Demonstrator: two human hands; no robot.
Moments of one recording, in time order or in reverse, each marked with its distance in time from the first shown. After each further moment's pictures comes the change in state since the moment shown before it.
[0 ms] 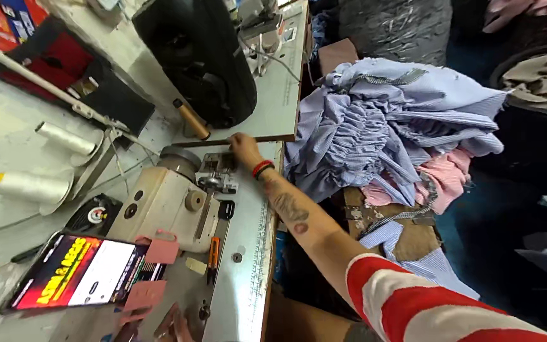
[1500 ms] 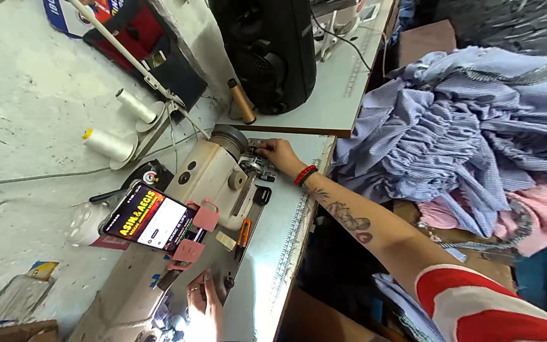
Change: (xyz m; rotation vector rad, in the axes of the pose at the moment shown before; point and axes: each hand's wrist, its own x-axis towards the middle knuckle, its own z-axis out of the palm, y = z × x) left_hand 0.003 0.002 0.007 0.083 0.054 -0.014; right_hand -0.017 -0.005 0.025 0.088 -0.130 -0.247
